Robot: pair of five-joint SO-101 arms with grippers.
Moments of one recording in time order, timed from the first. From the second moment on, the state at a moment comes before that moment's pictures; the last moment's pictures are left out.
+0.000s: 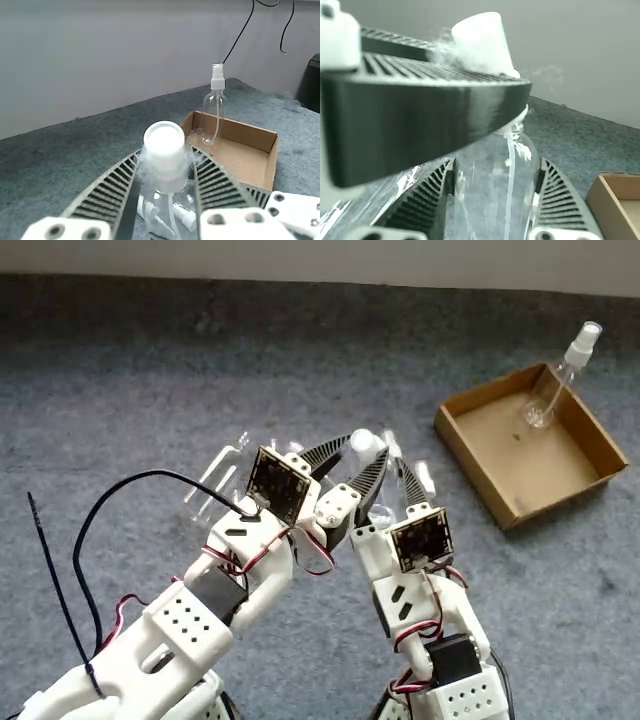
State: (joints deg) left arm 34.9 -51.8 68.9 -4.0 9.7; right arm -21.8 -104.0 95.7 23.2 9.4
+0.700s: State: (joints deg) left arm 34.9 -39.8 49.6 15.4 9.7; right arm -21.4 -103.9 95.7 23.5 9.2
